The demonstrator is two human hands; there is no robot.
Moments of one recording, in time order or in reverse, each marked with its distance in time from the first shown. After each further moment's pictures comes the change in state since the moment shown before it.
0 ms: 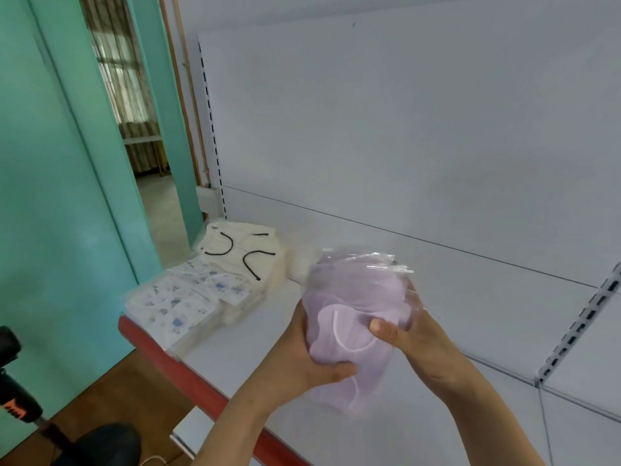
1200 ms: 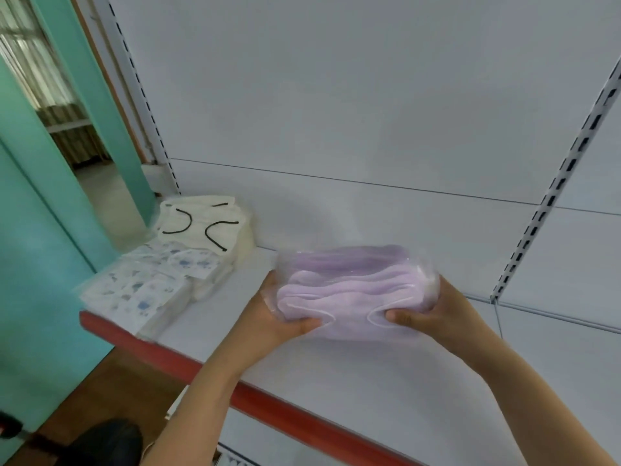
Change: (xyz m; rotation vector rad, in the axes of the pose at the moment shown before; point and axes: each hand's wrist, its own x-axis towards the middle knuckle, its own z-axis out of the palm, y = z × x) left_hand 0.003 -0.019 -0.008 0.119 -0.112 0.065; right_hand -0.069 0.039 -0.057 -0.405 0.242 0.254
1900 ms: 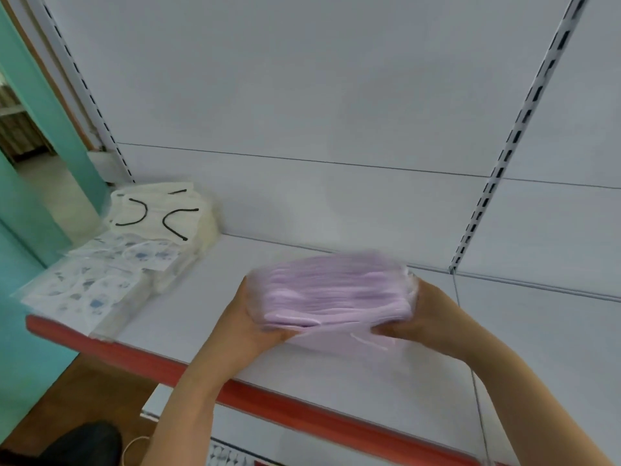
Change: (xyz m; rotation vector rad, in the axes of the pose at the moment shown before) left_hand -0.018 0.017 0.021 -0.100 -0.086 0.069; right_hand -0.039 0.000 -0.015 -0.221 -0.091 0.048
